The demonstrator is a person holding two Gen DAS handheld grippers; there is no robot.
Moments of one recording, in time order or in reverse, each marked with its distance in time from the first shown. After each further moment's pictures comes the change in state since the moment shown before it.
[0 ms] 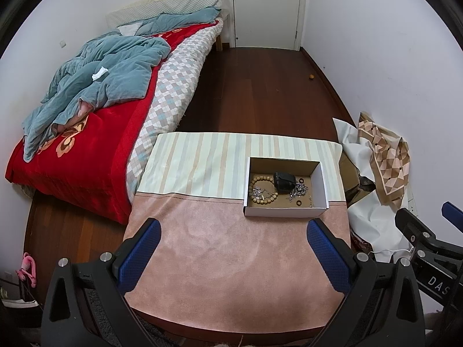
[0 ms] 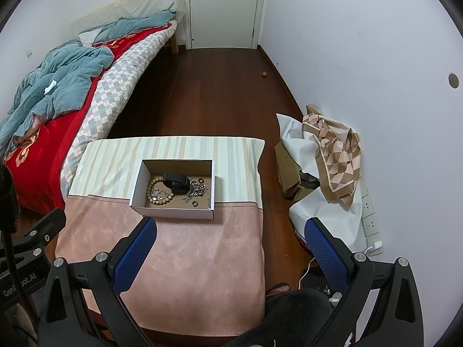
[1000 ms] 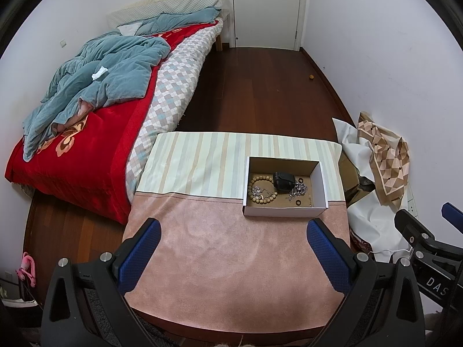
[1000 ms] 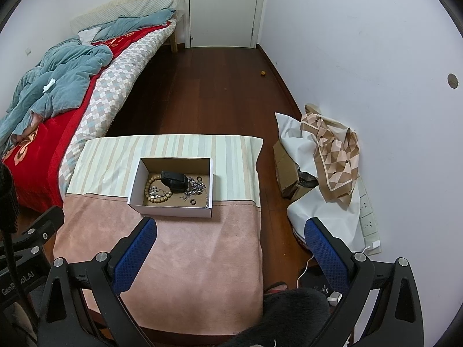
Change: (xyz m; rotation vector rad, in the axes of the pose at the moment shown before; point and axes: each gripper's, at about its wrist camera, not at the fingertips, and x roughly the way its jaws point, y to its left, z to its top) left arm 0.000 -0.001 0.000 0.002 0.003 -0.002; right arm 0.001 0.003 -0.004 -0.007 0.001 -0.008
